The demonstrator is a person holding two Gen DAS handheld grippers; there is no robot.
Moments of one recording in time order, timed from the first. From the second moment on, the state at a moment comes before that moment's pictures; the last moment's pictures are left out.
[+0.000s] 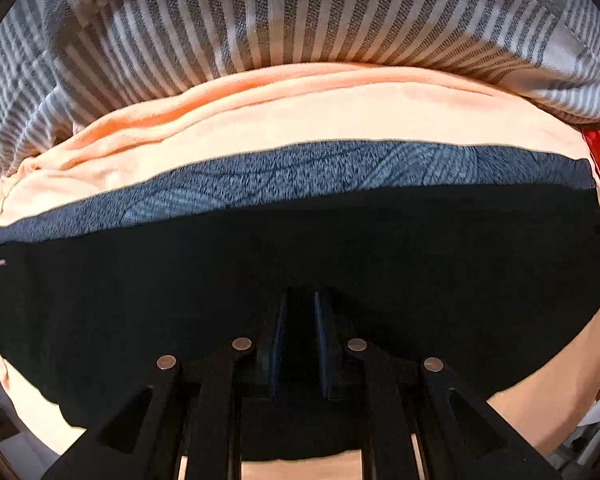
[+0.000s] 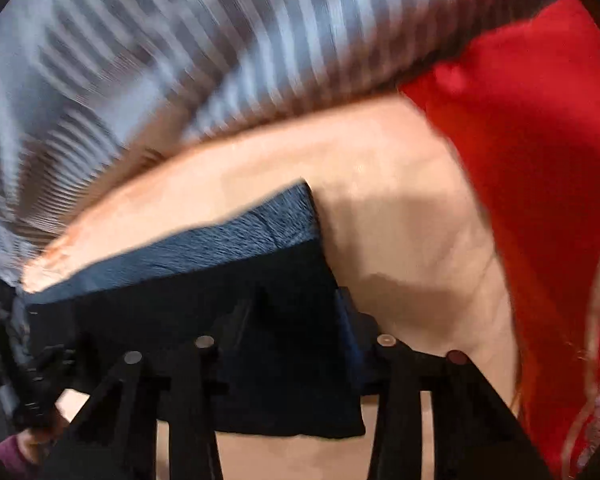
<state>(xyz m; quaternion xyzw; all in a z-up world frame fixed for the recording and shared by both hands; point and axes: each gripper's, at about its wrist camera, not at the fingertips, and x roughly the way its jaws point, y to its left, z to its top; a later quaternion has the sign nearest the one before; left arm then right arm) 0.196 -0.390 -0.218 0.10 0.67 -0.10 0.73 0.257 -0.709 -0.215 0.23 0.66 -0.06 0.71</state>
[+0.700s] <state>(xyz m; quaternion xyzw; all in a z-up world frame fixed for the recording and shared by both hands) 0.282 -0.342 -0.220 0.07 0.64 -0.05 0.76 0.287 -0.662 -0.207 0.13 0.62 -0.05 0.77</state>
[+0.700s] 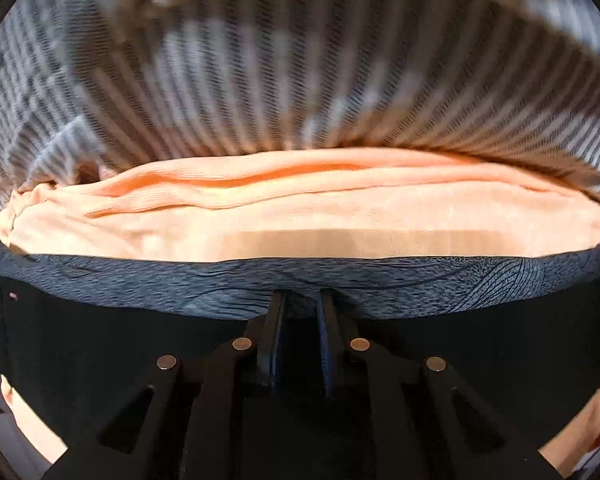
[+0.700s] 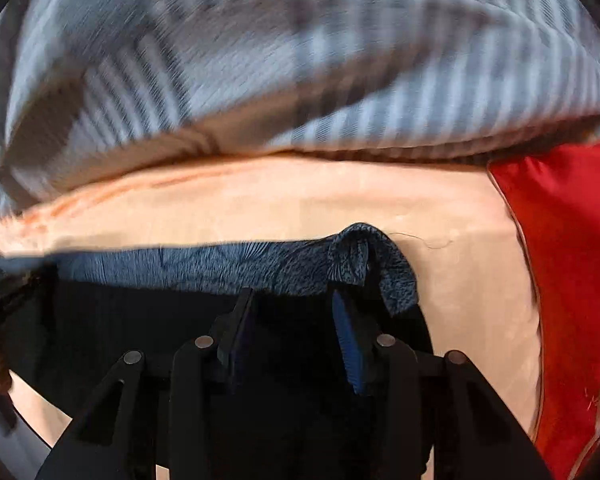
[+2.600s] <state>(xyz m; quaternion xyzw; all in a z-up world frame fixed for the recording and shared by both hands) 0.290 0.066 -0.255 0.07 0.62 -0.05 0.78 0.191 -0.310 -0.266 0.54 0.59 0.16 0.57</state>
